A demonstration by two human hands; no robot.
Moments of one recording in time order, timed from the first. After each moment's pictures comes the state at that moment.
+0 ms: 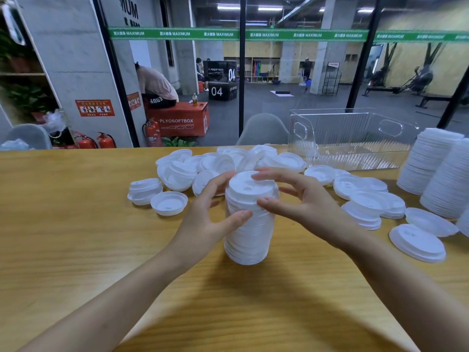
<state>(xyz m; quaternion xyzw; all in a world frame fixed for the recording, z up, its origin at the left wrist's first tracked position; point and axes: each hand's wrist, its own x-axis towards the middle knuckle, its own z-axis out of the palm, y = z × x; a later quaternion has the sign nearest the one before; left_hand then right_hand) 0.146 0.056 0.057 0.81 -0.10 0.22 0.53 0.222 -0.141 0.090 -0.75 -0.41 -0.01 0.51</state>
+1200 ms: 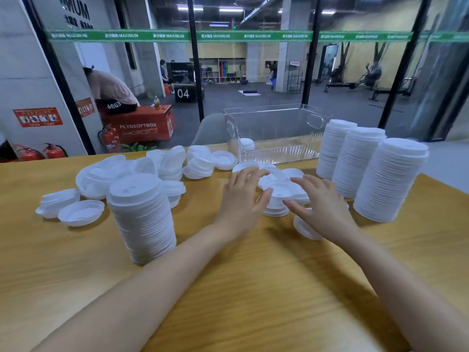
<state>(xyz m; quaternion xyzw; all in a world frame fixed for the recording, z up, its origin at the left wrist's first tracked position) 0.267 -0.146 0.037 0.90 -0.14 0.26 0.31 0.283 -0.339 0.038 -0.96 -0.14 -0.14 0.21</state>
